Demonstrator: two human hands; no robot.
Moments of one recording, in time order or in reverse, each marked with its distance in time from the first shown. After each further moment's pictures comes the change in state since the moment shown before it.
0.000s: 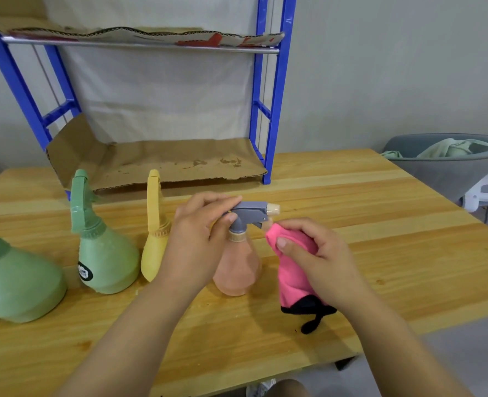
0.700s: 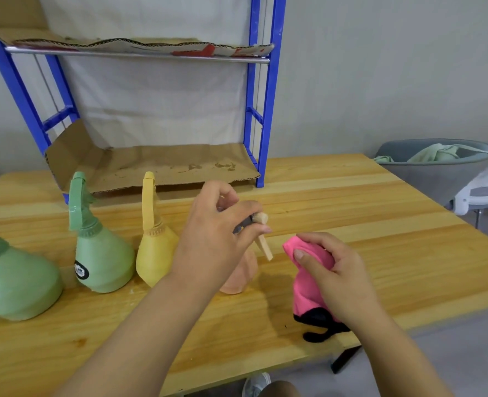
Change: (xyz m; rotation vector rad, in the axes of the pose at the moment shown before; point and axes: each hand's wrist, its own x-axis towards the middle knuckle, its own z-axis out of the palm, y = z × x) left_hand -0.005 0.034 0.011 0.248 0.074 0.299; right_hand -0.032 0.012 -0.021 -0.088 0.152 0.083
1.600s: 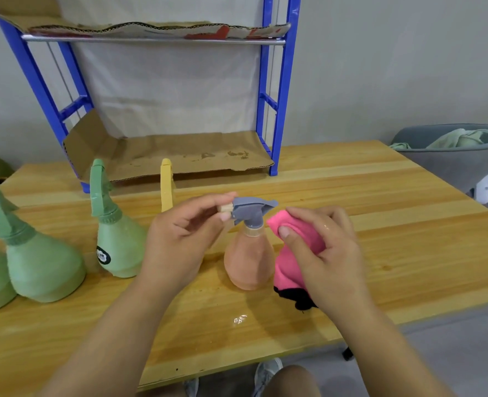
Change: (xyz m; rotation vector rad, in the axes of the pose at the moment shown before) left_hand -0.025 -0.030 -0.035 -0.807 0.015 -0.366; right_hand -0.006 -0.029 0.042 -0.011 0.191 -0.244
